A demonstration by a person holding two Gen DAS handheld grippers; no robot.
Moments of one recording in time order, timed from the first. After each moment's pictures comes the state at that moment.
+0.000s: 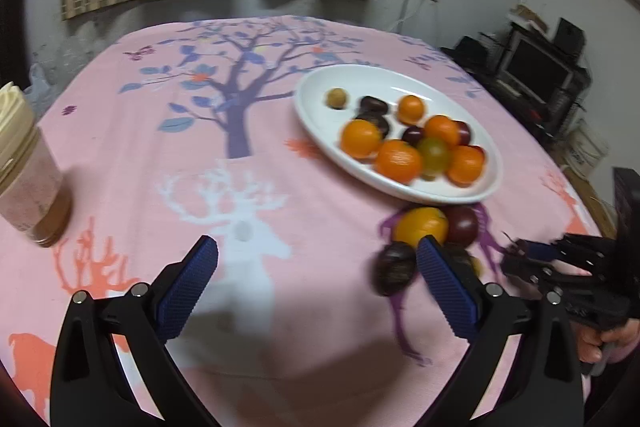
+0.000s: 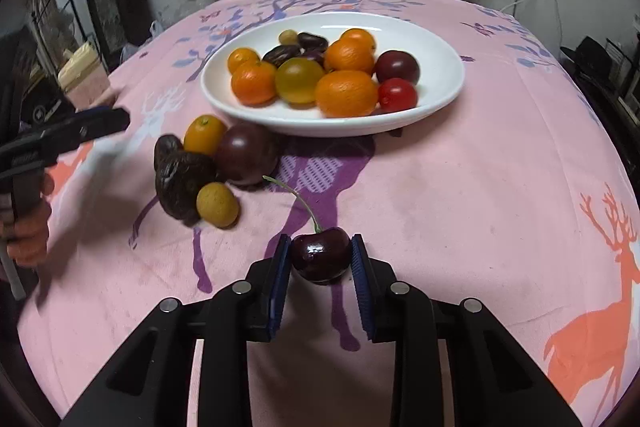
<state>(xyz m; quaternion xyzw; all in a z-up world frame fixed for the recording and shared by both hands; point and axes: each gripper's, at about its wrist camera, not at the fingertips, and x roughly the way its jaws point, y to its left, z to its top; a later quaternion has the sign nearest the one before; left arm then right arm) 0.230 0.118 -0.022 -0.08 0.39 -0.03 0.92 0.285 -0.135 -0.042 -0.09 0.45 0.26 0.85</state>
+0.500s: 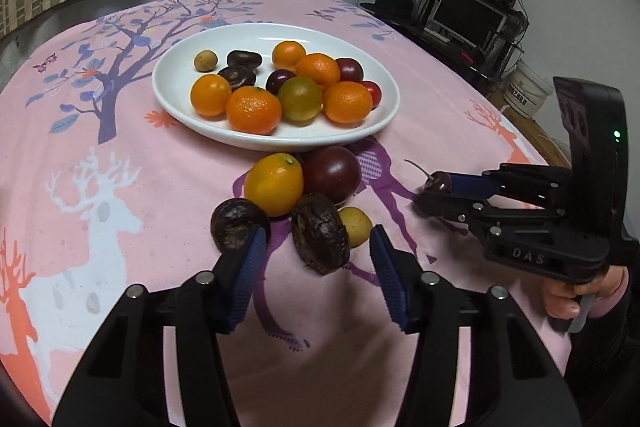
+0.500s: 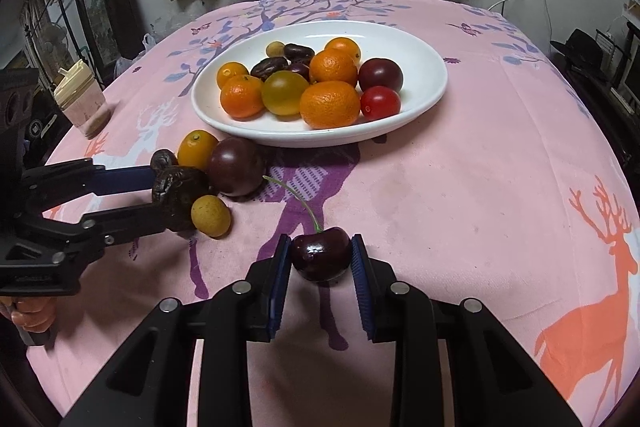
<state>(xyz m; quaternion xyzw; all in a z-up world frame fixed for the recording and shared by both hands) 0.234 0.040 -0.039 -0.05 0.43 -0.14 0.89 0.284 -0.139 -0.038 -0.08 0.45 0.26 0.85</state>
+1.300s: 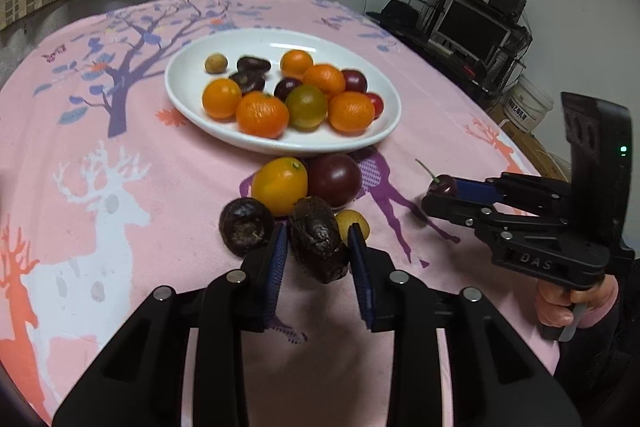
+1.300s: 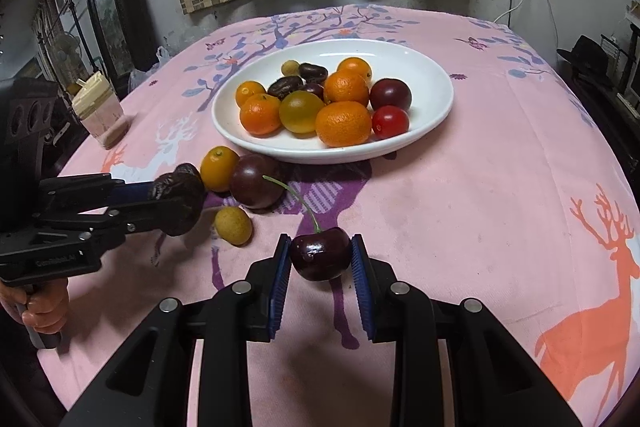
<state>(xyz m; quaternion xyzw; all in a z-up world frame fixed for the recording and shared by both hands) 0.224 0.051 -0.028 -0.07 0.41 -0.14 0.90 0.279 -0.143 -0.025 -0.06 0.42 0.29 0.86</state>
